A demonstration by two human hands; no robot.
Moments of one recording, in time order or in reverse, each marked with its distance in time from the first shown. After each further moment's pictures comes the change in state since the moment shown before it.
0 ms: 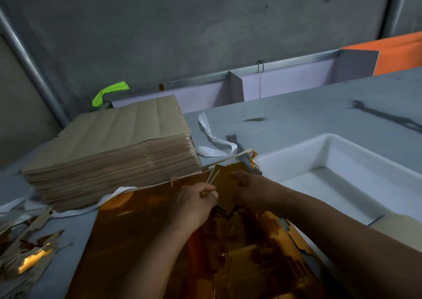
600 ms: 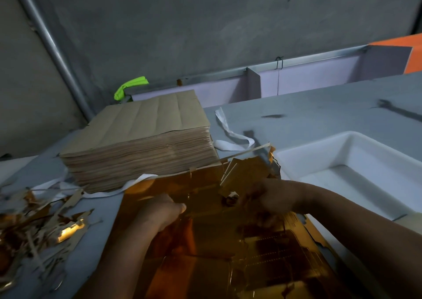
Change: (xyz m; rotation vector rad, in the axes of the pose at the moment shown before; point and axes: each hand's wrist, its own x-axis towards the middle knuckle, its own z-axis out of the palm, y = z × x) left_hand -0.028 -0.047 -0.065 0.085 -0.089 -0.459; right_hand -0.019 -0.007 0.001 -0.071 -0.437 -0.045
